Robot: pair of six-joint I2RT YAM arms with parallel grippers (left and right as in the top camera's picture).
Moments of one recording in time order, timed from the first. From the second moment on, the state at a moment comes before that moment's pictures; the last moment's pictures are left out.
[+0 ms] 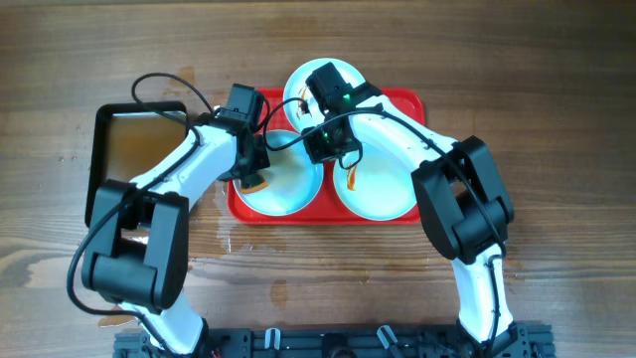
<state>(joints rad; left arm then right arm) -0.27 1.85 1.14 -0.67 -0.12 -0.52 0.55 2.22 1.63 -0.78 -0.25 0.21</state>
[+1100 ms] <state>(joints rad) -0.35 1.92 1.16 -0.66 -0.38 -0.52 0.55 2.22 1.63 -0.77 -0.26 0.22</state>
